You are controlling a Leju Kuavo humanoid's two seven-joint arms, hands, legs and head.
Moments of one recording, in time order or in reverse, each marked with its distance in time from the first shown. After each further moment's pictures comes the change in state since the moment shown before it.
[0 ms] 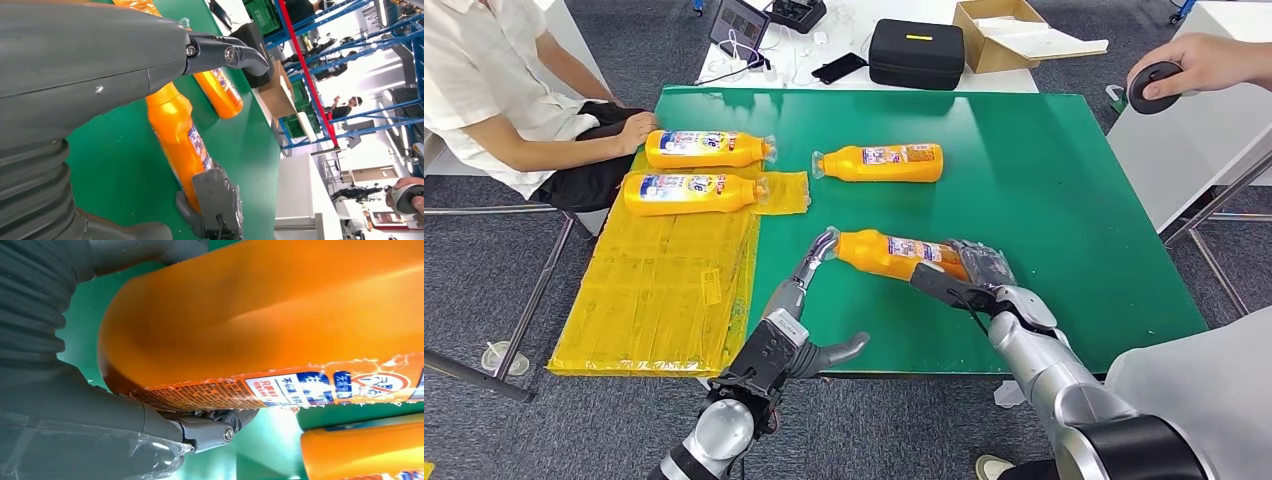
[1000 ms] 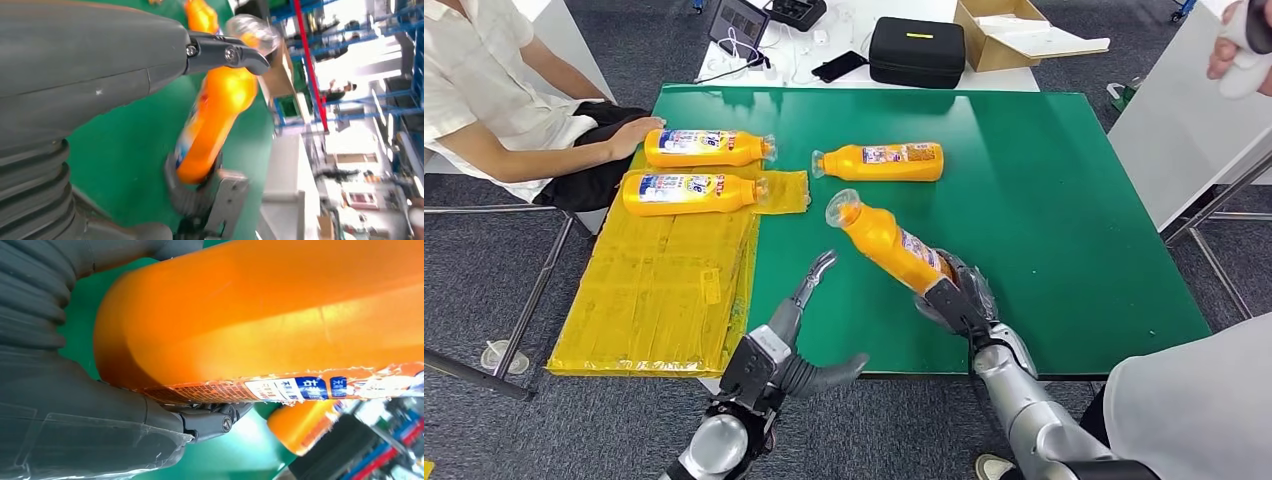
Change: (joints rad) left arm 0.072 0.015 0.008 -0.008 0.123 -0.099 -0.077; right arm 0.153 0.085 -0.204 -0.077 -0.425 -0.092 -0.394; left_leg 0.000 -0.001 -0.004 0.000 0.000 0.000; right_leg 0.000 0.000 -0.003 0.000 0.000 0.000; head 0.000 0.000
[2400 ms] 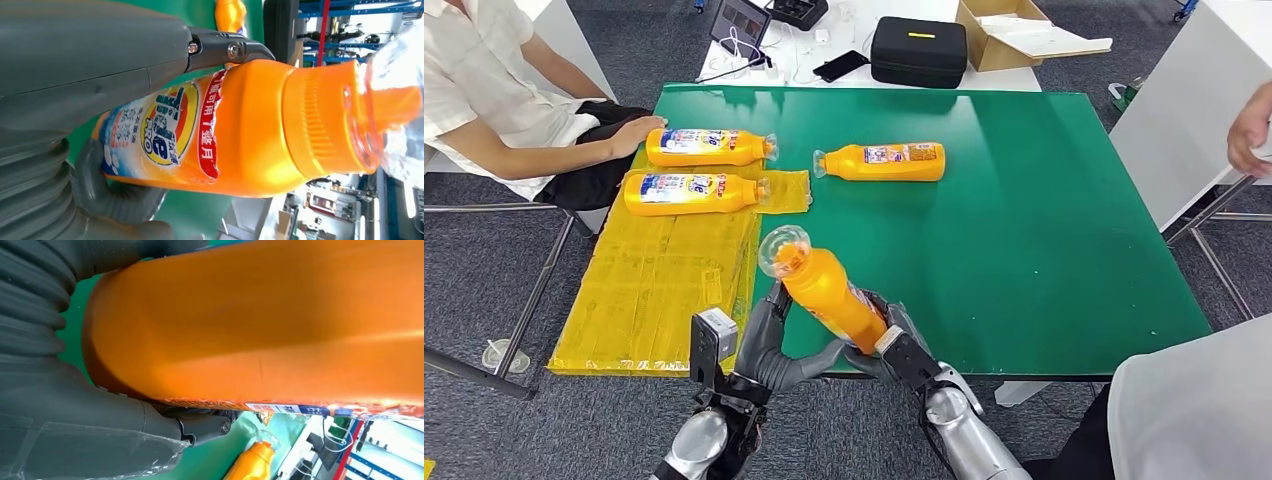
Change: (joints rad) left arm 0.025 -0.024 0.110 0.012 0.199 -0.115 -0.011; right arm 0.258 0.104 0.276 -0.407 -0.190 0.267 -0.011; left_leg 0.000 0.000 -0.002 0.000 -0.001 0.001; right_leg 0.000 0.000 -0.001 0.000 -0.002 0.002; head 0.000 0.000
